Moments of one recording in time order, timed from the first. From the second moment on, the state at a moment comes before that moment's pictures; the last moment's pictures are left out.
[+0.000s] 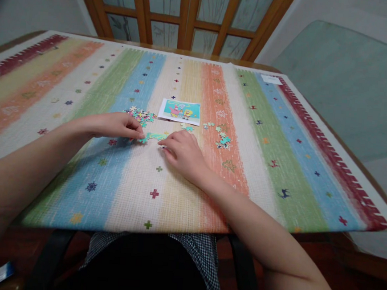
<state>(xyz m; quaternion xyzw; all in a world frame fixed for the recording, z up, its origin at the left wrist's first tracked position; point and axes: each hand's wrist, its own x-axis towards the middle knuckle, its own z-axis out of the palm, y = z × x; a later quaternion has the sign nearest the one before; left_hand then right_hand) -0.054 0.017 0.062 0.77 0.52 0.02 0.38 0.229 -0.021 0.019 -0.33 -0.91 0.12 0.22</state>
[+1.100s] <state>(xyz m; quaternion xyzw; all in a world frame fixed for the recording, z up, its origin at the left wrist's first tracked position) -0.042 0.006 0.067 0.76 0.57 -0.02 0.31 0.193 -0.044 0.017 -0.29 -0.95 -0.10 0.08</state>
